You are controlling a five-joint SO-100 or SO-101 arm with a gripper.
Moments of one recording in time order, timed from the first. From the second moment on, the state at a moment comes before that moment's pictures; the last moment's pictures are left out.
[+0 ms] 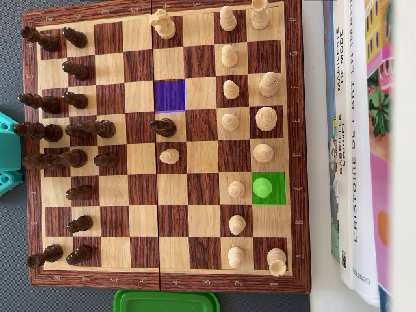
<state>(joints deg) -1.9 191.3 179.8 -60.5 93.5</state>
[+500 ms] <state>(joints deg) -1.4 192.5 179.8 -88.4 93.5</state>
